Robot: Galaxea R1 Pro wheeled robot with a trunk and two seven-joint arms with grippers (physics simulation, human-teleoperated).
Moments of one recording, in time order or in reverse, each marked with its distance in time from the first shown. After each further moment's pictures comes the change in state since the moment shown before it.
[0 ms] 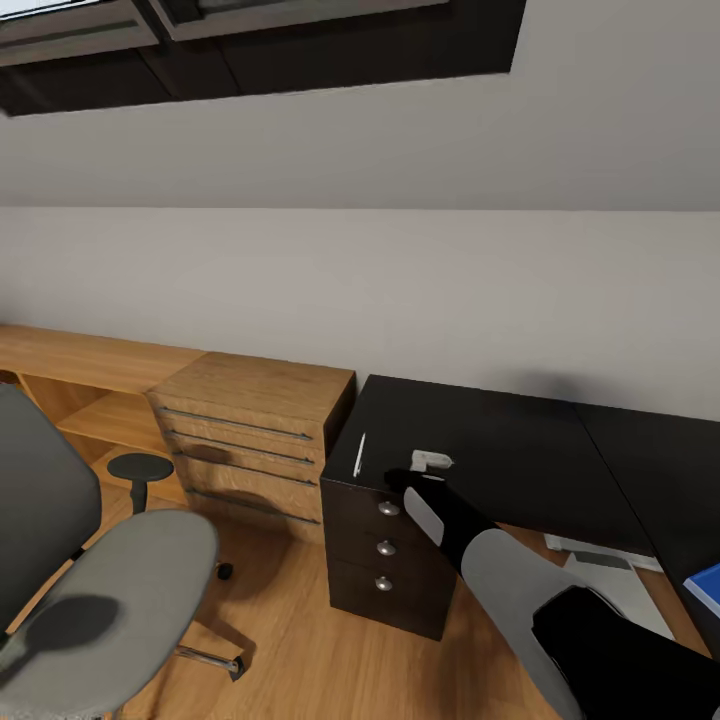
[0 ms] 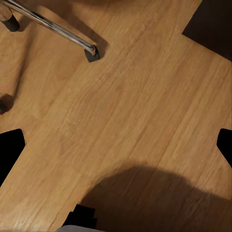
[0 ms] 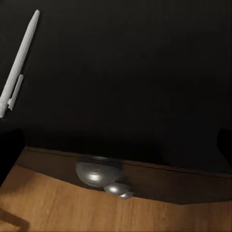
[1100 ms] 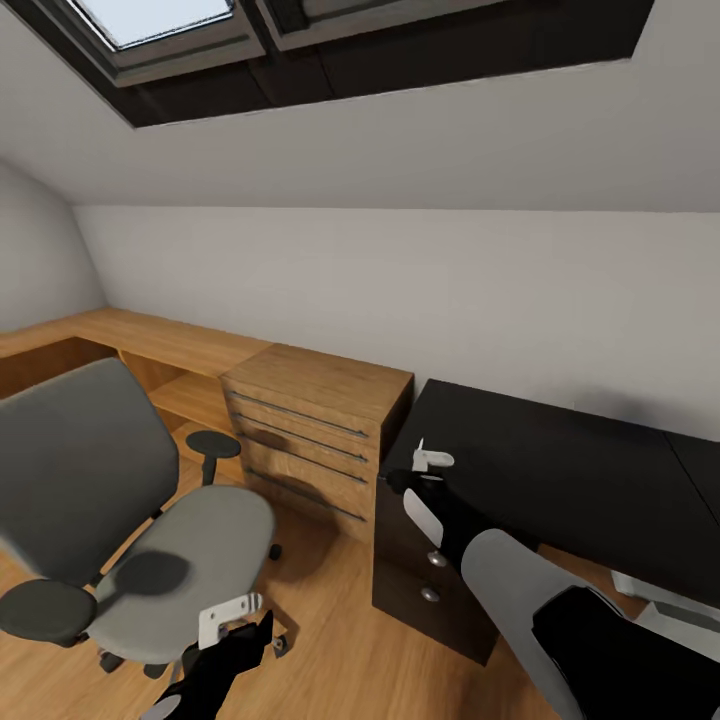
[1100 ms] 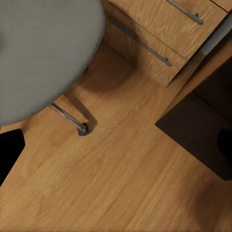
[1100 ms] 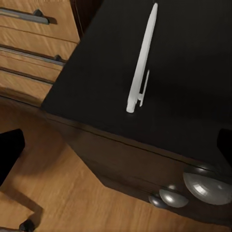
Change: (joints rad) left arm -0.001 -0.070 -0.001 -0.696 0.001 0.449 0.105; right arm 0.000 0.000 0.007 0.000 0.055 0.009 -0.034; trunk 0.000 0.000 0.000
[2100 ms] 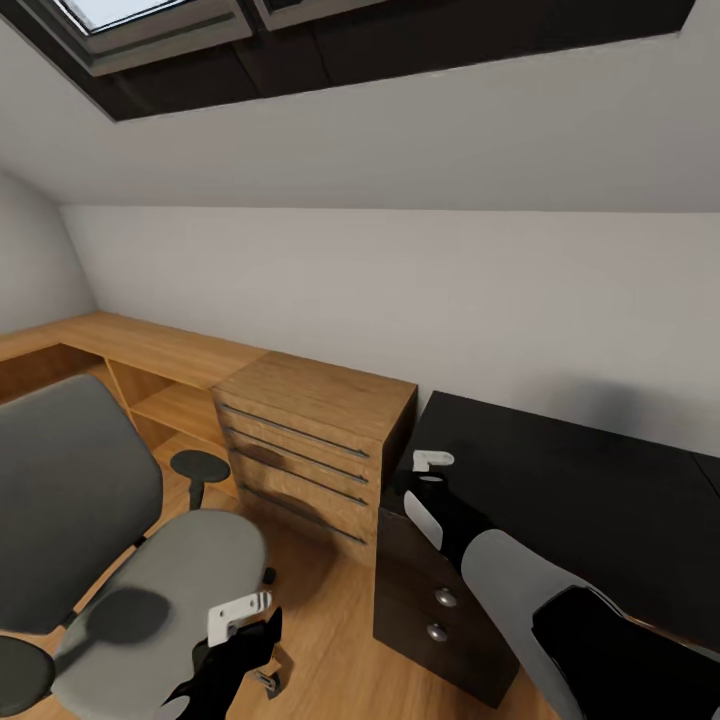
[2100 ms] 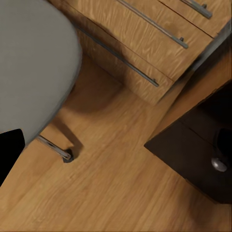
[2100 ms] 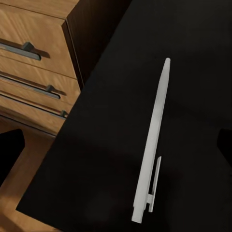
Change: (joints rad) left arm 0.001 -0.002 -0.040 -0.005 -0.002 -0.024 0.002; right arm 0.000 0.000 -0.003 0.010 0.054 0.003 0.006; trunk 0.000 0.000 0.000
